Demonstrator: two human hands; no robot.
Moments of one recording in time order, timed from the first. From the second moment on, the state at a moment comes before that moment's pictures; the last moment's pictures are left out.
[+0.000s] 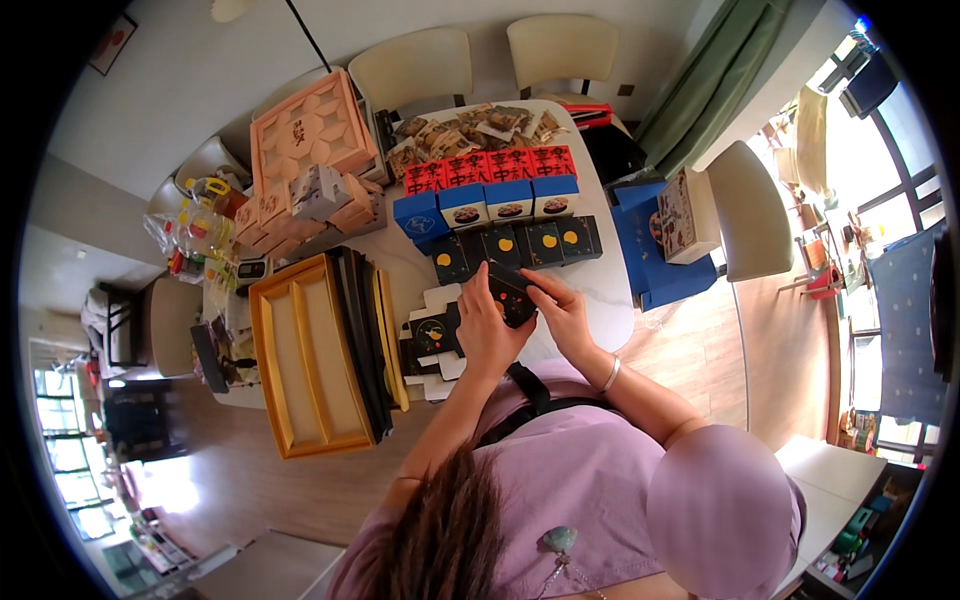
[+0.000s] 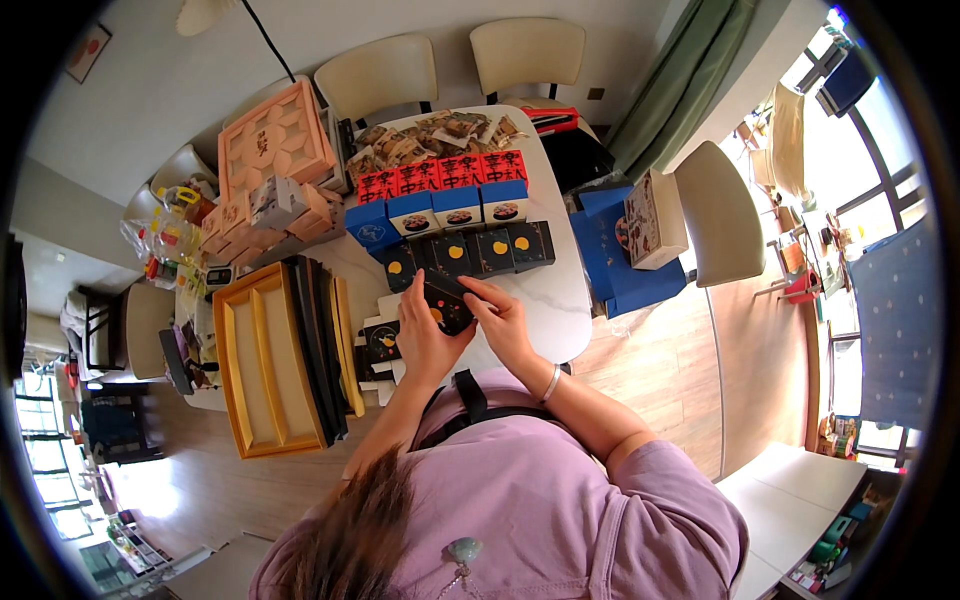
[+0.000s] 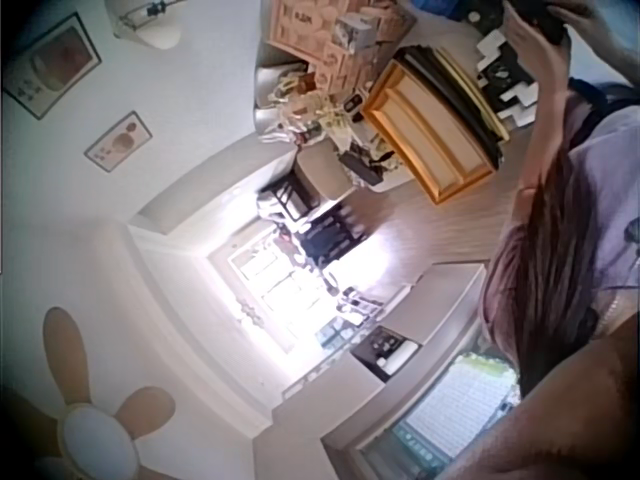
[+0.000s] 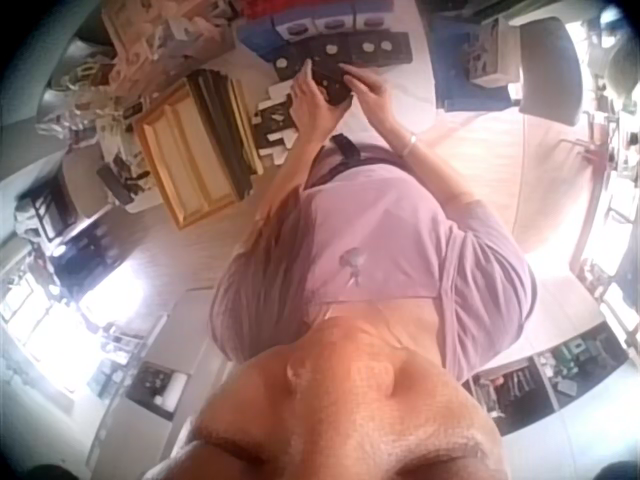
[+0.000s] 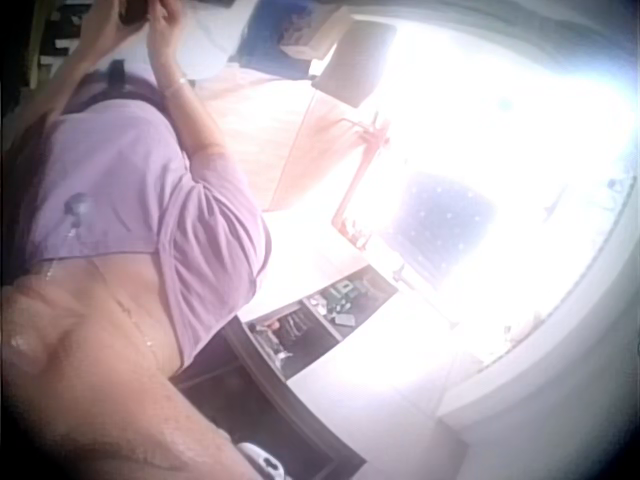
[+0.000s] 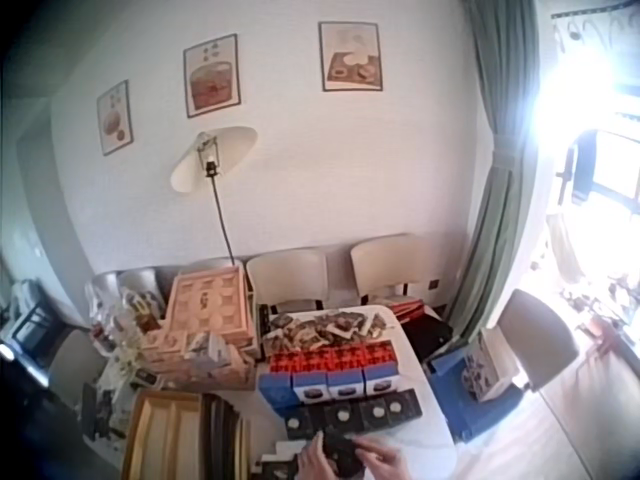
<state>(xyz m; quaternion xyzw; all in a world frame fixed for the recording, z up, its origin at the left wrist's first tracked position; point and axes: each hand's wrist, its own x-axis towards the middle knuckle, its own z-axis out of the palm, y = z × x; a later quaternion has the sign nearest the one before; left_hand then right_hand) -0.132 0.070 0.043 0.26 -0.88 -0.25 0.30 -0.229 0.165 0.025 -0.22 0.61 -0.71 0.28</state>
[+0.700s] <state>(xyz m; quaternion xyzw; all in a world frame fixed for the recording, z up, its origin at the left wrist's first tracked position) -0.124 0.062 0.015 0.29 -0.83 -0.40 0.25 -0.231 0.156 0.002 -0.36 0.68 -0.61 0.18</state>
